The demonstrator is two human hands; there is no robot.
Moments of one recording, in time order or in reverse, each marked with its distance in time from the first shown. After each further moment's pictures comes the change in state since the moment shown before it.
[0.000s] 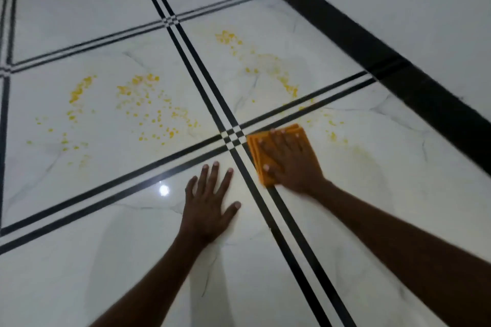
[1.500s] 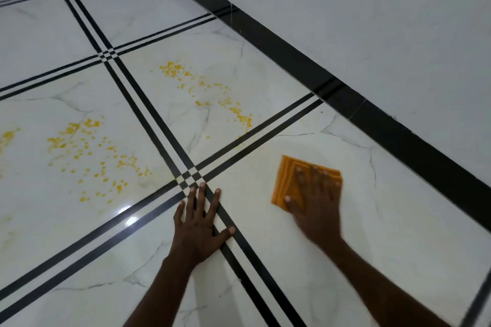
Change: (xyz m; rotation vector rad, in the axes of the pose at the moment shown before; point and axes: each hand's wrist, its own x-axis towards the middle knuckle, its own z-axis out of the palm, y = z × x) left_hand 0.082 0.042 -0.004 -0.102 -0.204 0.044; right_hand -0.102 0.061 -0.016 0.115 0.051 0.664
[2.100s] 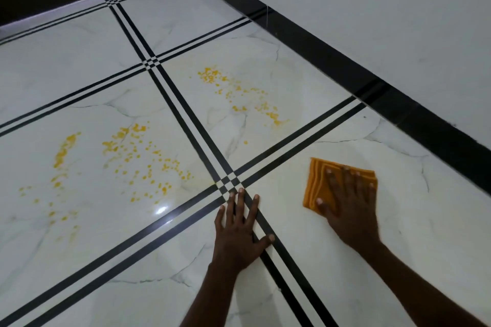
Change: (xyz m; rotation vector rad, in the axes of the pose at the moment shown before) left_hand -0.004 0.004 -0.014 0.012 -0.070 -0.003; right_hand 0.020 -0.020 -0.003 0.009 -0.051 -0.037
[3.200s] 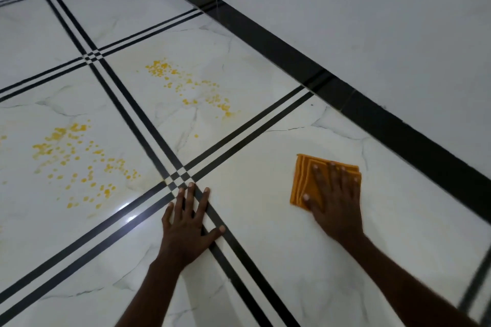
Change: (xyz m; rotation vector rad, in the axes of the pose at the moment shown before) left_hand 0.006 -0.006 0.014 0.039 0.033 -0.019; right_hand -0.031 0.079 -0.017 -0.021 -0.038 0.122
